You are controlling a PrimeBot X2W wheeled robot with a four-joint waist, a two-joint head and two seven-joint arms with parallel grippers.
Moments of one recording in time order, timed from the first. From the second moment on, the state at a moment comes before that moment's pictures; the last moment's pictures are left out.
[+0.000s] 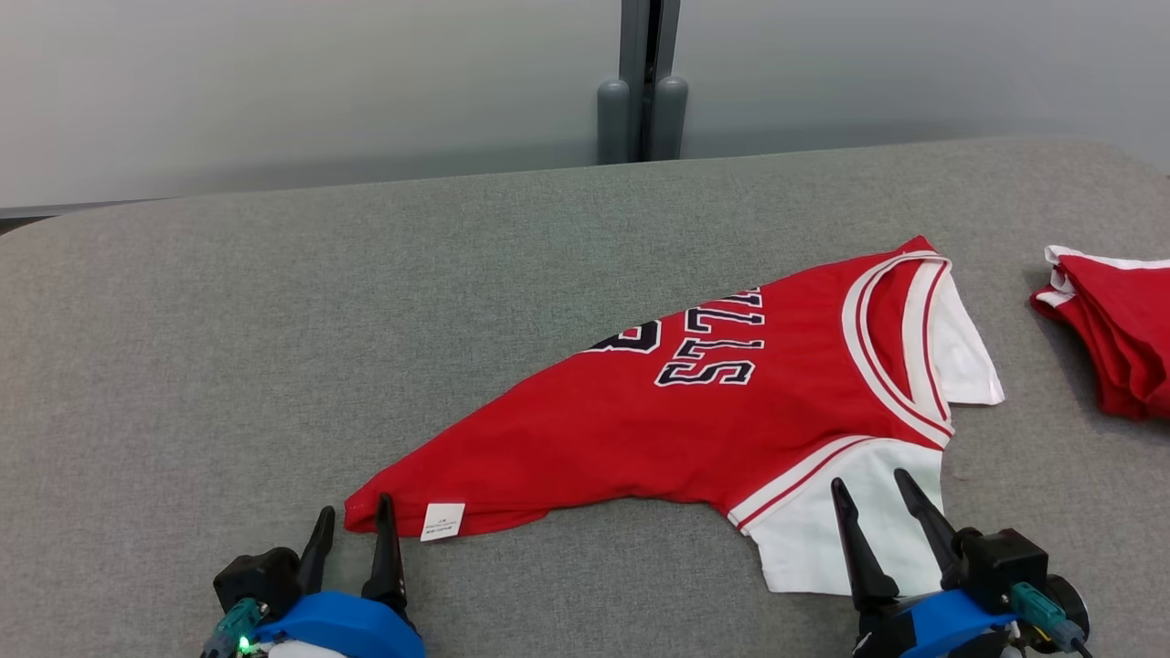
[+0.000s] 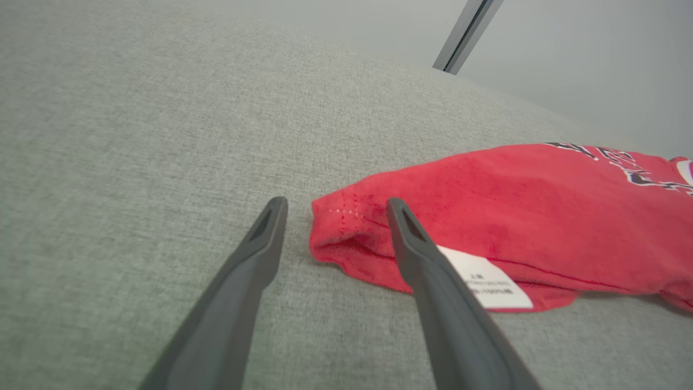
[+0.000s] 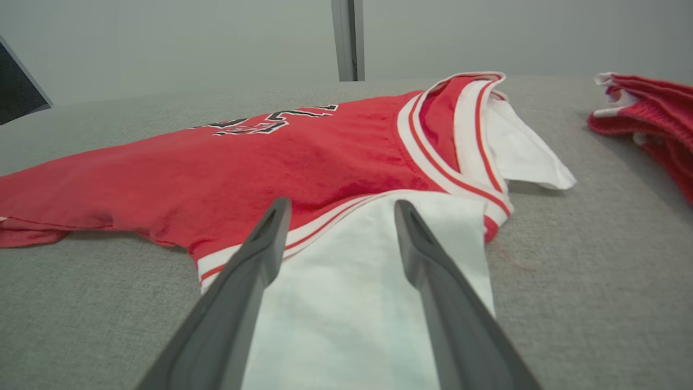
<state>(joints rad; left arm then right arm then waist) -0.14 0.05 -0.12 0.63 -0.41 -0.09 -0.26 -0.08 -0.05 0.05 0.39 0.11 0.13 -0.26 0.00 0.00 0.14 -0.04</state>
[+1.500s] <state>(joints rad) -0.15 0.05 -0.15 0.59 -0.43 -0.13 -0.26 -0.11 -0.06 0.02 0.69 0.19 0.13 -0.28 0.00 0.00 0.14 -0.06</state>
